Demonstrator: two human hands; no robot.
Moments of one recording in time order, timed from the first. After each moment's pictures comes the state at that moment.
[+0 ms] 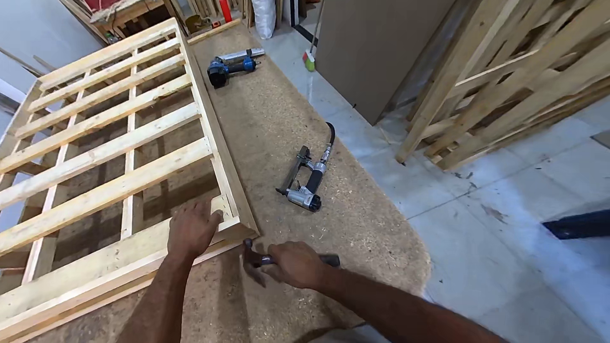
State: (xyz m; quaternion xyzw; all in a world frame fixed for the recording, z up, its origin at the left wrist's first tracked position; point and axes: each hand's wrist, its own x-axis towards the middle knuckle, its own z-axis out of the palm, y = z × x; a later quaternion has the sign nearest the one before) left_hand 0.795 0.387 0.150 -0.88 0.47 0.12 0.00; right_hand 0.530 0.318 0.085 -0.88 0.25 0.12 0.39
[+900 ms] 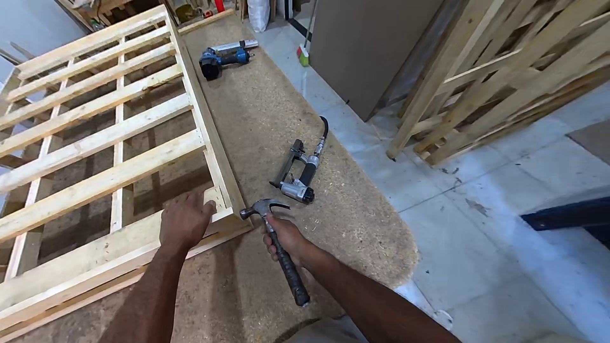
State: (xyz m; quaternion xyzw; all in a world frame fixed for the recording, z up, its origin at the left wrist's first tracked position) left_hand 0.791 0.386 0.152 -0.88 0.46 0.11 0.00; right_hand 0.547 0.311 0.072 -0.33 0.41 -0.06 0.85
